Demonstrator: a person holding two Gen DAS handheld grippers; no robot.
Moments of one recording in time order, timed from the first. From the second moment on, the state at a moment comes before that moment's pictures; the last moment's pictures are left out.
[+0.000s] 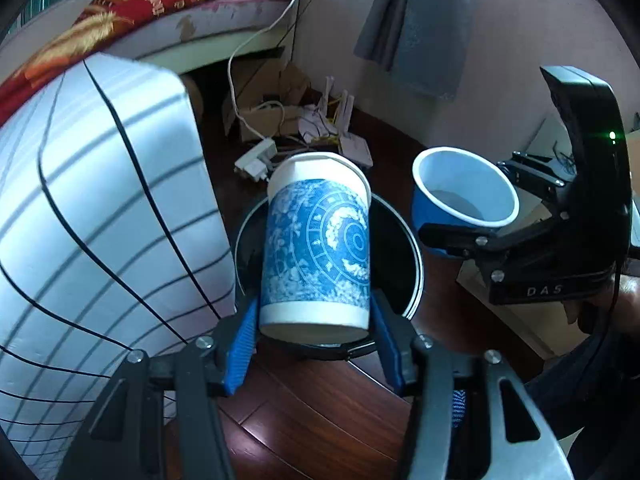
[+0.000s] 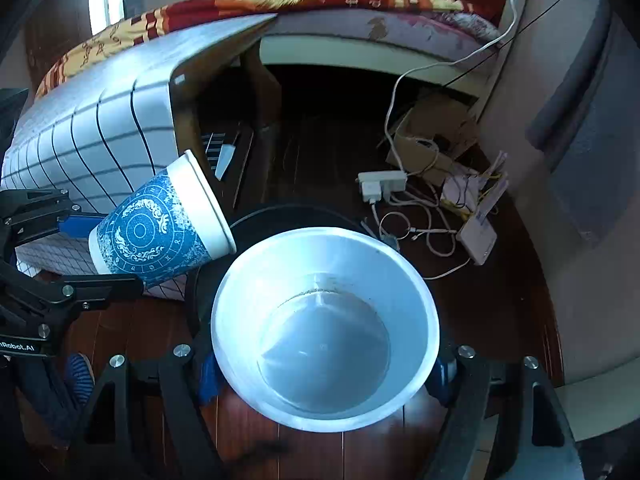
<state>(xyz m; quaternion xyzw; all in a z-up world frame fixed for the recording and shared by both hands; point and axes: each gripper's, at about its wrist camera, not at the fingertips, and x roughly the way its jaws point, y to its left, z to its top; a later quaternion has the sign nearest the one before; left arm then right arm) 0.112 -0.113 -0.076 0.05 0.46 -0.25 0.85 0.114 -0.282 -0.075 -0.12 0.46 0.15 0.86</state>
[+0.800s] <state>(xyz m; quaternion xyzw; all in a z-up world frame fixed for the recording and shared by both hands) 0.146 -0.121 -0.134 0.03 0.52 -0.24 0.82 0.145 -0.258 -0.157 -0.21 0.51 0.17 0.82</state>
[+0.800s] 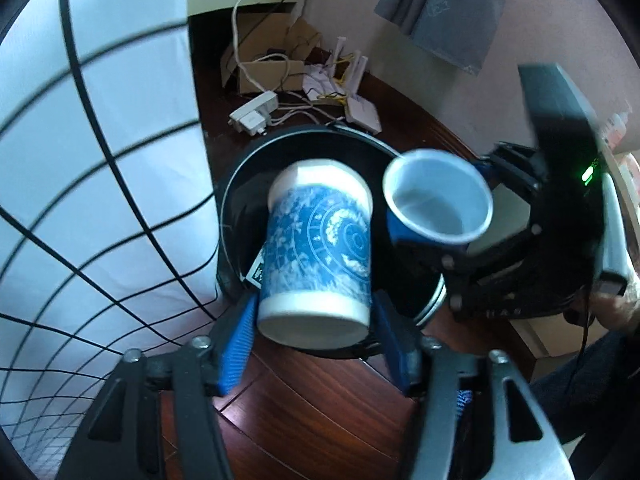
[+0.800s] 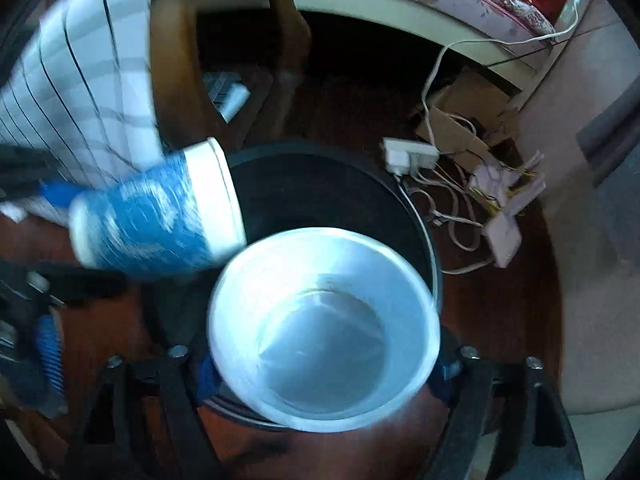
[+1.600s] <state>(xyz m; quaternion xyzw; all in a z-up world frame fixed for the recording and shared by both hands) 0.119 -0.090 -0.123 0.03 0.48 -0.13 0.87 0.124 -0.278 -0.133 -0.10 0.52 0.12 0.84</state>
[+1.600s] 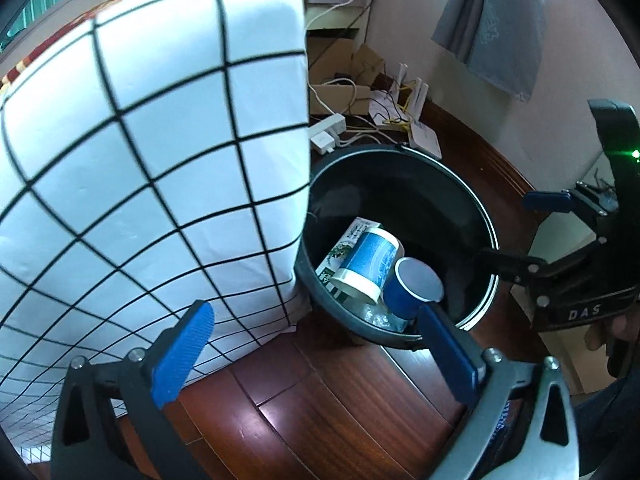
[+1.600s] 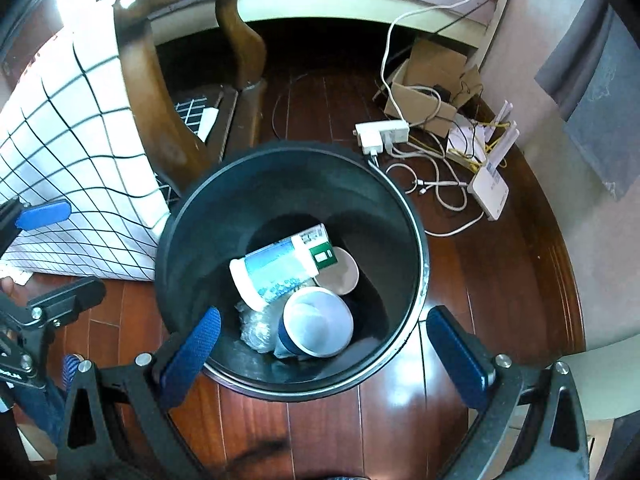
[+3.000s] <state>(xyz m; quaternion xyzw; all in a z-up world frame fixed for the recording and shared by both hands) -0.038 -0.050 0.084 0.04 0.31 -0.08 0.95 -0.062 -0.245 0.140 -0.08 0.34 0.06 0.93</state>
